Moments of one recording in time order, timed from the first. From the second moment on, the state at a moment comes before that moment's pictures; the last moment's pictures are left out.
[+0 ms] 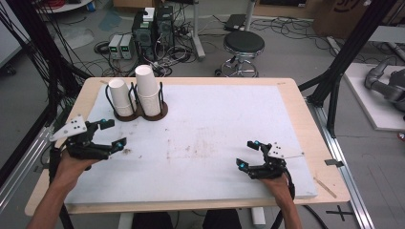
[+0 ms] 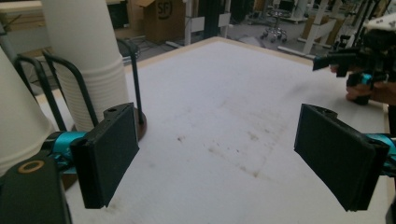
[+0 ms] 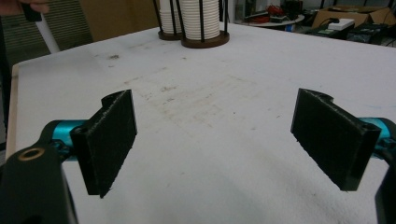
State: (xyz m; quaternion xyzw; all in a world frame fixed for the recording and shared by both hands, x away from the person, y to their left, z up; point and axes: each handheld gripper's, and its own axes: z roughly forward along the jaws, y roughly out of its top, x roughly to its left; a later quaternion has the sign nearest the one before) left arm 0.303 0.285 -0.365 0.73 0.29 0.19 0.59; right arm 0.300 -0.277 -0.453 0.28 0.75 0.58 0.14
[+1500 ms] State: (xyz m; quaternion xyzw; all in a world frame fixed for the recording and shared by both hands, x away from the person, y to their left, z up) left arm 0.447 0.245 -0.218 0.79 0.31 0.22 0.48; right arm 0.299 -0.276 -0.453 0.27 0.75 0.58 0.15
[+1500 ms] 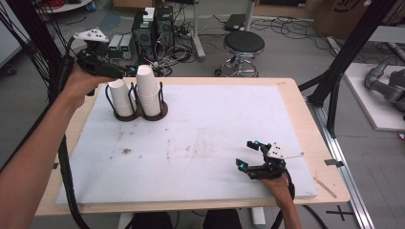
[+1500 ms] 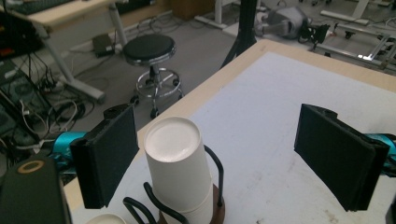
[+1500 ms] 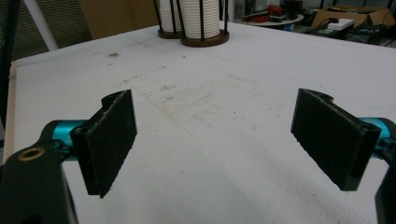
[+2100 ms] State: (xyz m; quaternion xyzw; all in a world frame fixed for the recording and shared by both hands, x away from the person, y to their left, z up) left arm 0.503 0.221 -0.214 0.84 0.40 0.15 0.34; right arm 0.300 -0.274 -0.453 0.27 0.76 0.58 0.15
